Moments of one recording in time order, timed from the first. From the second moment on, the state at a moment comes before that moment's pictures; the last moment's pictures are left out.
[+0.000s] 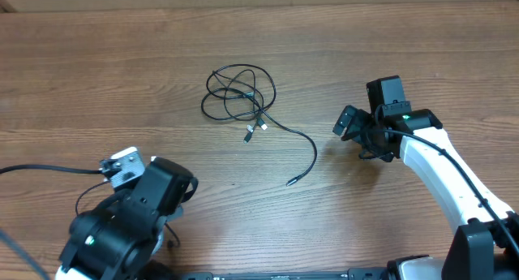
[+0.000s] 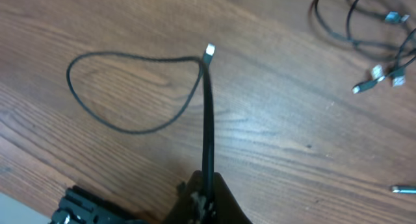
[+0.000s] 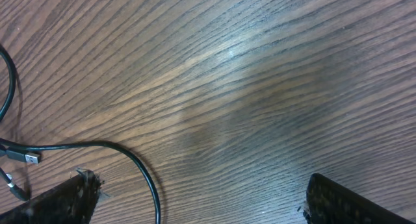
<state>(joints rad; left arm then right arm) -0.53 0.89 1.13 -1.48 -0.46 -0.94 0.17 1.52 1.01 -0.72 -0.05 0.67</state>
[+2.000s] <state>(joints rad) -0.05 1.18 0.92 -1.27 -0.24 -1.34 0.17 1.52 1.01 -0.72 -0.05 0.67</state>
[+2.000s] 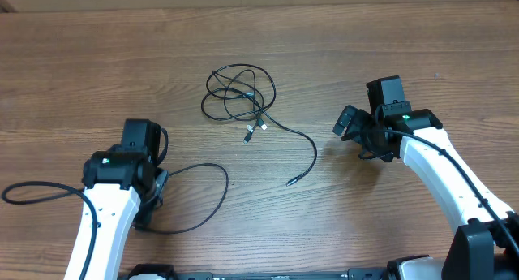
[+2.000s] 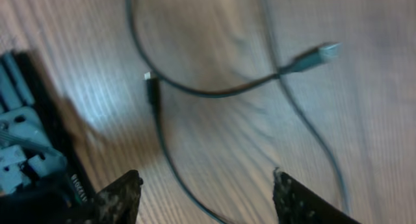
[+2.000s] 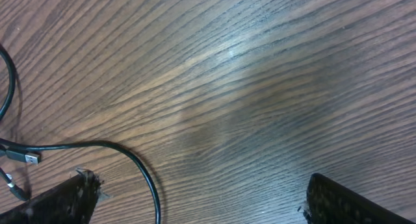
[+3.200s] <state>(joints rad) 0.11 1.18 0.47 -0.77 -0.34 -1.69 0.17 1.52 1.01 -0.72 -0.05 0.67</state>
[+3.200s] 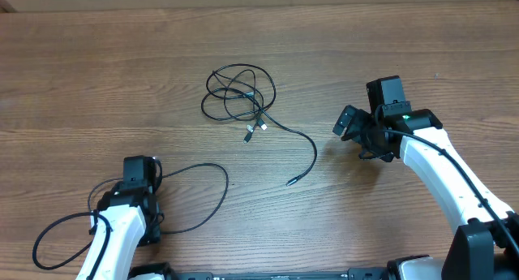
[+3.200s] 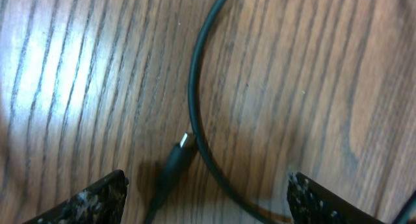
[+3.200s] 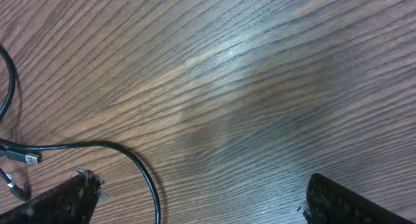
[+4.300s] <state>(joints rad) 0.13 1.21 0.41 -0.61 -0.48 -1.63 0.17 1.52 1.01 -0.72 -0.05 0.67</state>
